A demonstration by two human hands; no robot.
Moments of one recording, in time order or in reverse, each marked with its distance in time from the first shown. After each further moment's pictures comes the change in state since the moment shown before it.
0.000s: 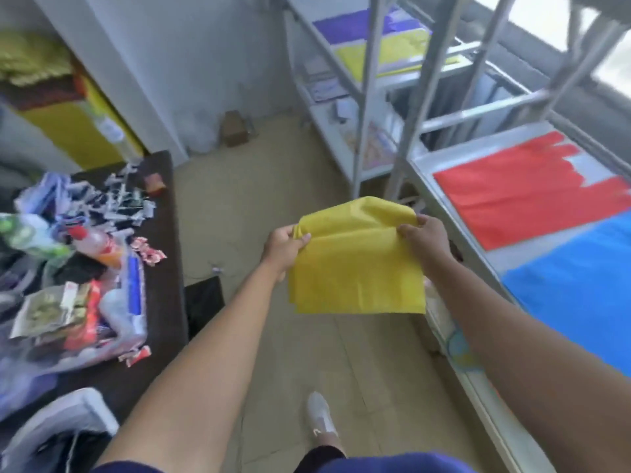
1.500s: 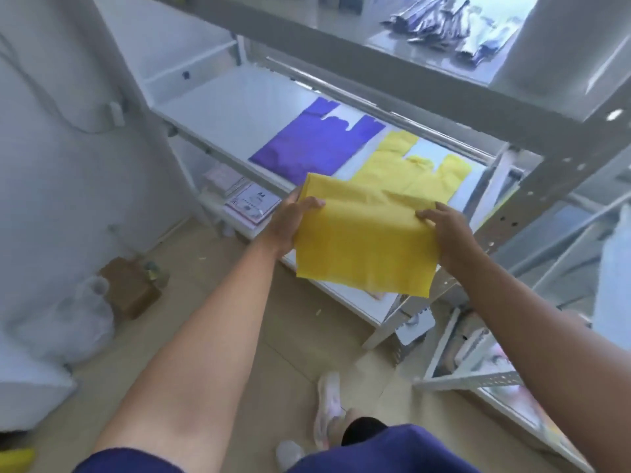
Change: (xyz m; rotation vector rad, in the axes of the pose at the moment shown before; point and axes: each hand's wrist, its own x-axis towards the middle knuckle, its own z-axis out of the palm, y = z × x) left_hand 0.812 0.450 -0.082 -0.101 -0.859 0.085; right_hand 0.622 -0.386 0.208 0.622 0.474 0.251
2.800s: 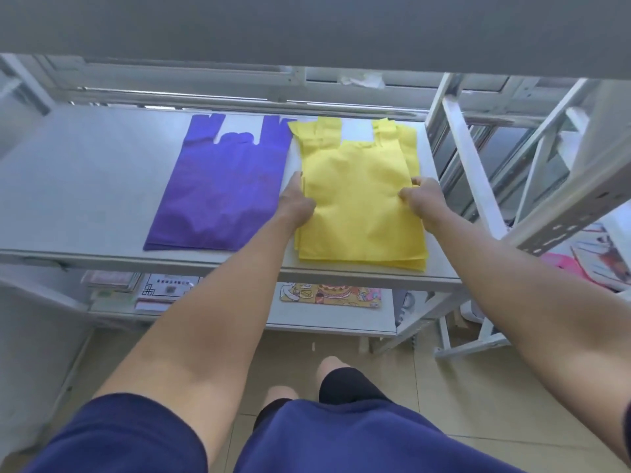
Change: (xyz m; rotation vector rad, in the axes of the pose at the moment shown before) left_hand 0.327 -0.044 0.031 0.837 -0.230 0.056; right_hand 0.216 0.049 0.012 -0.270 0.524 0.070
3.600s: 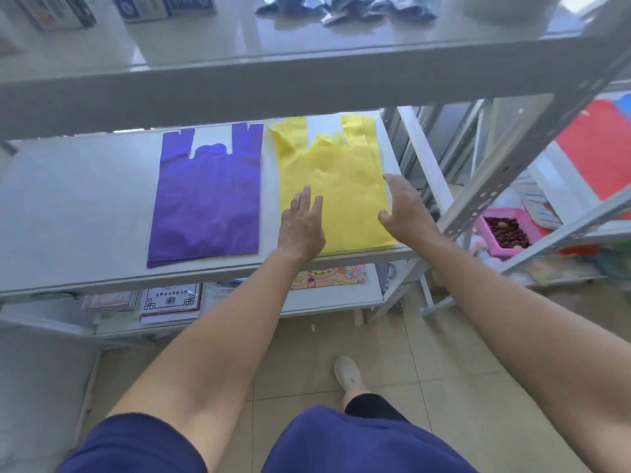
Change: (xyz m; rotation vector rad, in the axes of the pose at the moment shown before) left_hand -0.086 0.012 0.026 0.886 -0.056 0.488; right_hand -0.153 -0.005 -0.033 -0.490 0.082 -0.372
